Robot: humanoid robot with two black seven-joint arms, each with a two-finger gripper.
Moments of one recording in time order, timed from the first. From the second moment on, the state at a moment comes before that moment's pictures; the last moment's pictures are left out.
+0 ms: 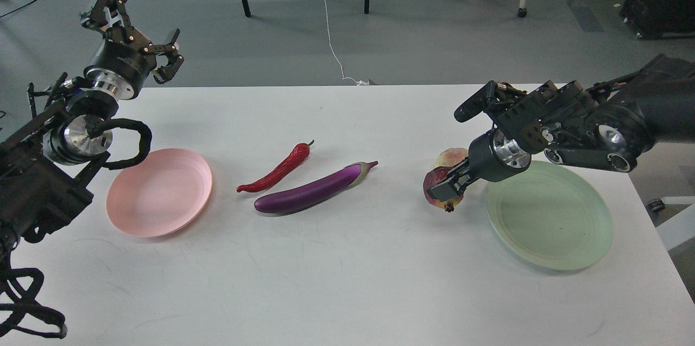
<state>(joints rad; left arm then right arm) -0.80 0.42 -0.78 -0.66 -0.08 -0.31 -0.29 1.68 -0.34 -0.94 1.15 -1.01 0.25 0.41</state>
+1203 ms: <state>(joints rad) -0.79 0.41 -0.78 -0.66 -0.07 -0.31 -0.29 1.70 -0.60 -0.94 1.22 -1.15 0.27 0.36</state>
